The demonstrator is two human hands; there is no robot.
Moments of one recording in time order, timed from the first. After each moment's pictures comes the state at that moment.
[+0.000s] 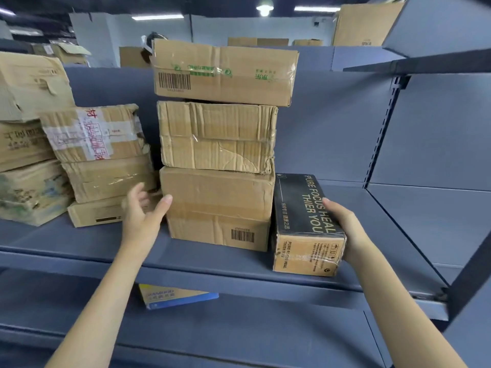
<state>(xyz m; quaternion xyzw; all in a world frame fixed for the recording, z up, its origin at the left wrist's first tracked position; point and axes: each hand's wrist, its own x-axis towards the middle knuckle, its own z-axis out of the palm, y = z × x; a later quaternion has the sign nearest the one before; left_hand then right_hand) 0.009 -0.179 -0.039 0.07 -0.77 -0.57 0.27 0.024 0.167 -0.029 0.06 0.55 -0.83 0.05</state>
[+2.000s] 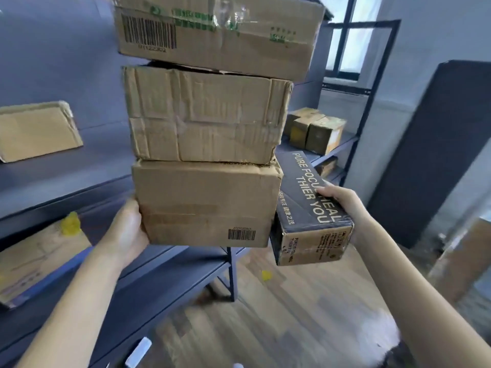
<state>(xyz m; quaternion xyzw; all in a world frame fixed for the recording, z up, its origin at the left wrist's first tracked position) 0.243 -0.061 -0.071 -0.21 -0.58 -0.74 -0.29 0.492 0.175 -0.059 0.28 0.51 -0.78 -0.22</state>
